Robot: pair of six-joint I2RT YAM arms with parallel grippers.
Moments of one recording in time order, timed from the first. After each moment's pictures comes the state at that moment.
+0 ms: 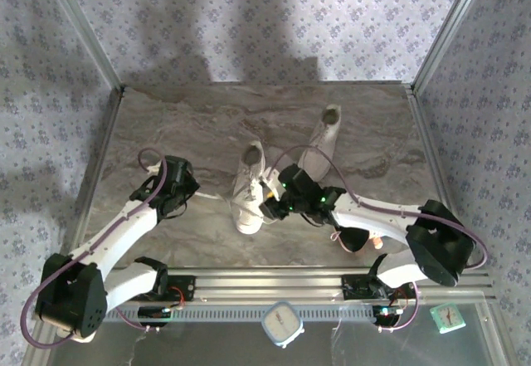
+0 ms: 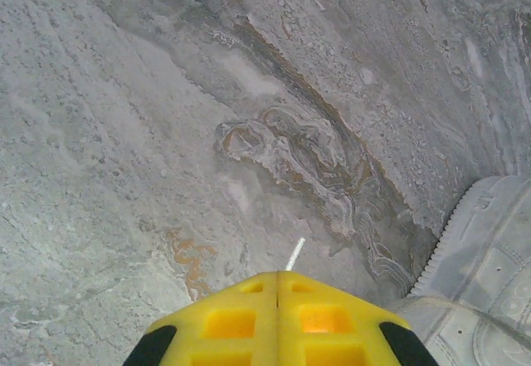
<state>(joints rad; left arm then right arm) -0.36 1.07 0.60 -0.42 -0.16 -0.99 0.89 1.40 0.73 -0.11 -0.13 0.07</state>
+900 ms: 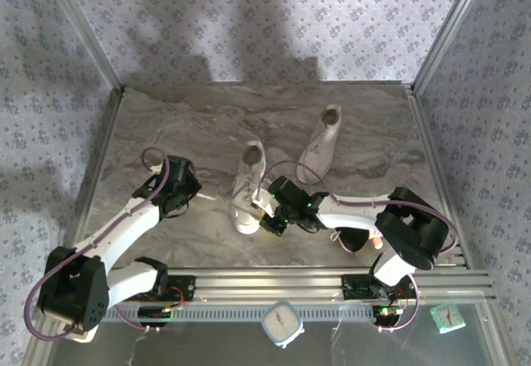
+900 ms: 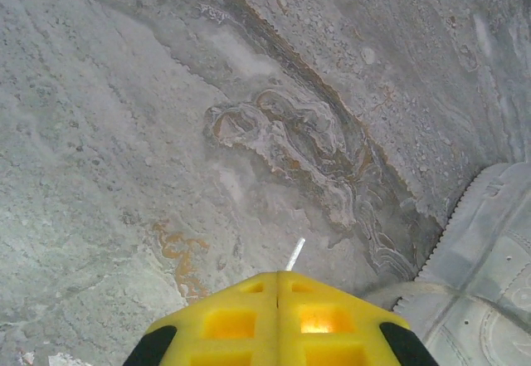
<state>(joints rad) -0.36 1.10 0.60 -0.40 -0.13 -0.99 0.94 1.56 0.73 -0.07 -0.22 -0.07</state>
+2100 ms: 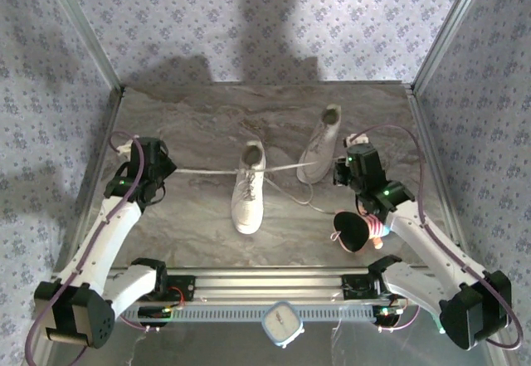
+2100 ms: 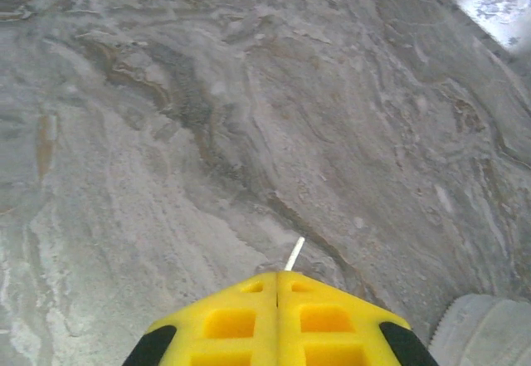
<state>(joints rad) -0.18 0.99 0.81 -0.58 -0.28 -0.80 0.43 0.97 0.75 -0.44 0.26 0.25</state>
